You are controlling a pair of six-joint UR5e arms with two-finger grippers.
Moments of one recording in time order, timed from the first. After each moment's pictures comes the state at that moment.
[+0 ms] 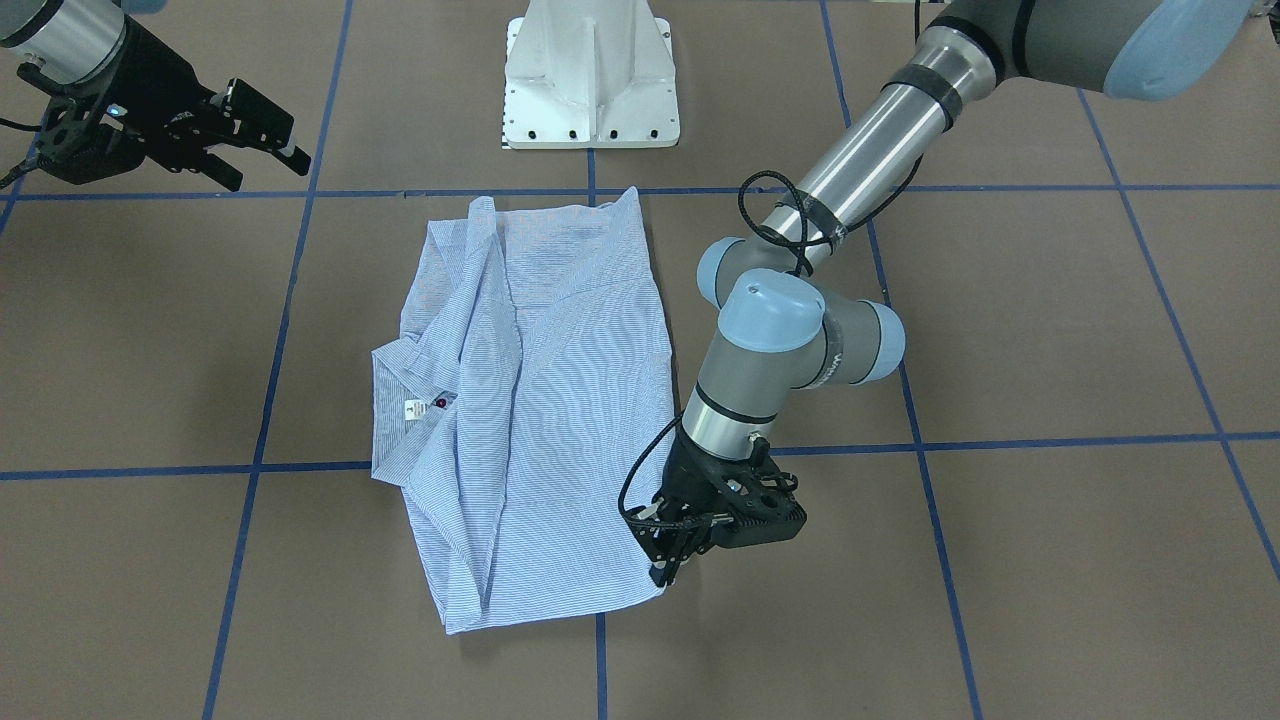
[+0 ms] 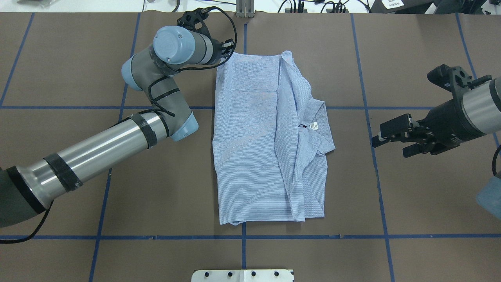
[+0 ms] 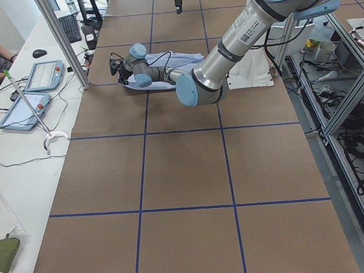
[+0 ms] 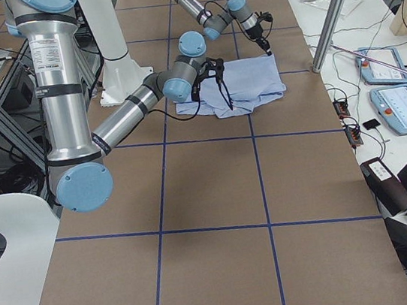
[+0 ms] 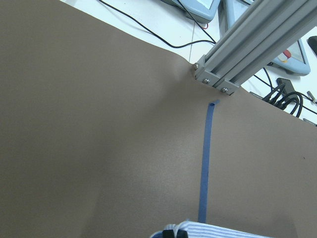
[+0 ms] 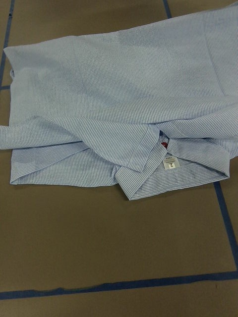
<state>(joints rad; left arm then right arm) -0.73 -2.56 -0.84 -2.54 -1.65 -1.47 0.90 -1.55 2.16 -1.20 2.39 1.25</state>
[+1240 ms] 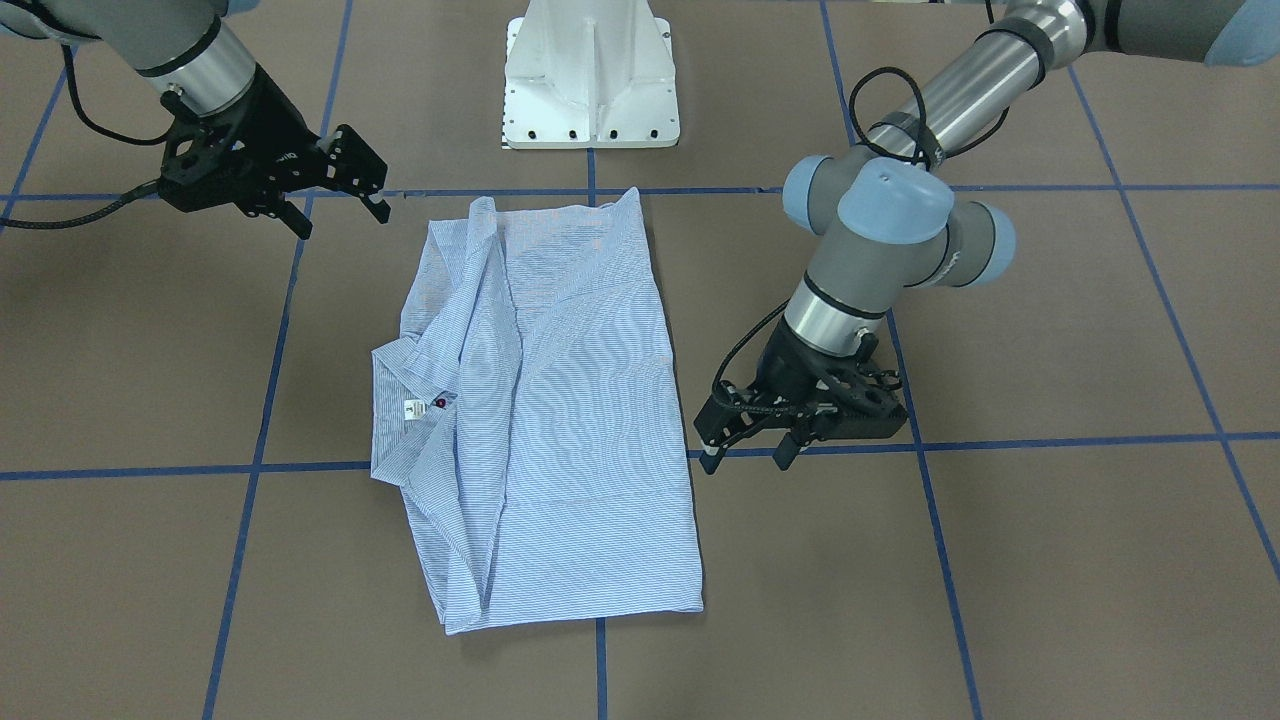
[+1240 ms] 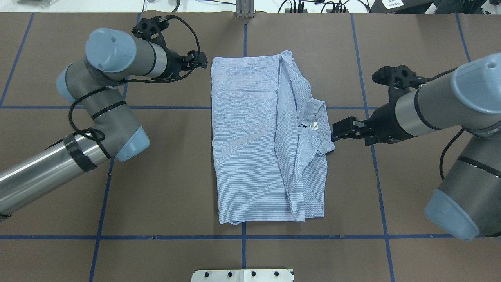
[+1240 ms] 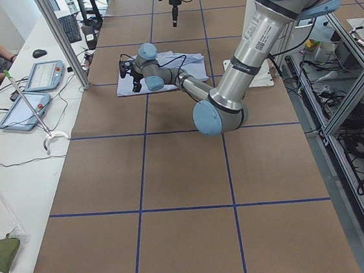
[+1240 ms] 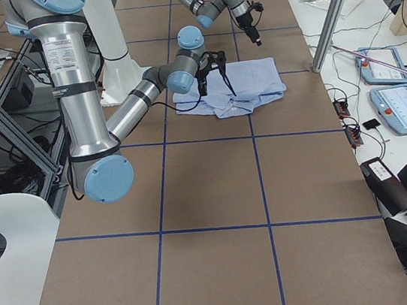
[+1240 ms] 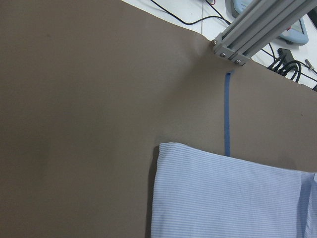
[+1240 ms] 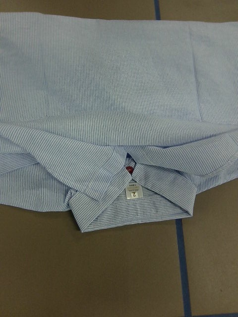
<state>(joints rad) -0.76 -2.19 -1.46 -2.24 -1.80 -1.39 0.71 -1.34 2.12 -1.40 2.05 1.17</state>
